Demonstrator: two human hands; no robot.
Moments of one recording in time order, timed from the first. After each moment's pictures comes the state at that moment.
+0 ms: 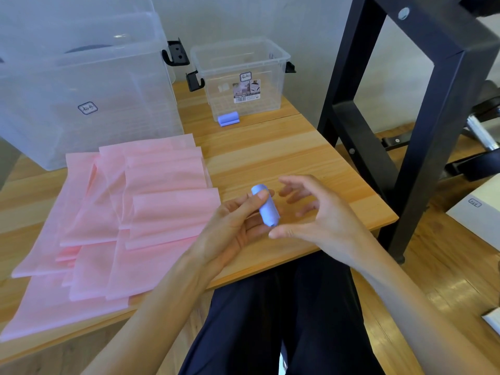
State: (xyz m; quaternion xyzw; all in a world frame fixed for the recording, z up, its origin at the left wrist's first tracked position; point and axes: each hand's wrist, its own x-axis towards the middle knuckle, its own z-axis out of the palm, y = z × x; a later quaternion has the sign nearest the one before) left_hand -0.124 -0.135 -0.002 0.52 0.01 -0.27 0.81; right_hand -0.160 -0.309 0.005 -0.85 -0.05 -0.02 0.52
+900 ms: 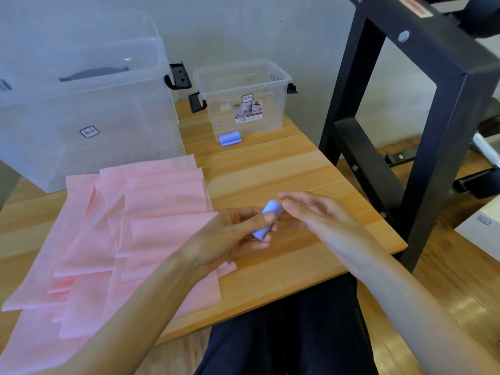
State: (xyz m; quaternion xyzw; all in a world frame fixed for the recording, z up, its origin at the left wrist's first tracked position) left_hand -0.088 -0.125 0.011 0.63 -0.05 -0.34 0.70; right_hand -0.129 -0.316 0.016 -0.74 0.00 0.07 0.67
